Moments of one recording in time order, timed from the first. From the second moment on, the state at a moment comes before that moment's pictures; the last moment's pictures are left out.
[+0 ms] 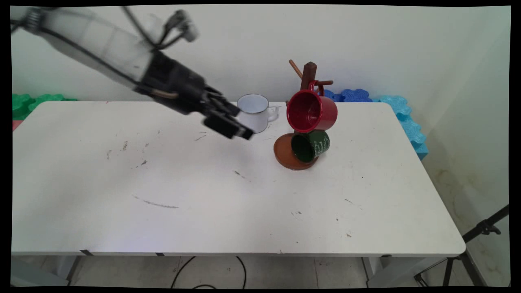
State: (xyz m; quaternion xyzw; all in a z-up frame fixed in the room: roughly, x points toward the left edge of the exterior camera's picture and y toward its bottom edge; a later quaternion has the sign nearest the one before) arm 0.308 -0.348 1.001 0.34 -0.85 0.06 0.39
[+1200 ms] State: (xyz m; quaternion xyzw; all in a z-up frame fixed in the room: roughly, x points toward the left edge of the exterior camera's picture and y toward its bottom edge) arm 0.159 -0.399 0.969 0.35 -0.84 0.11 0.40
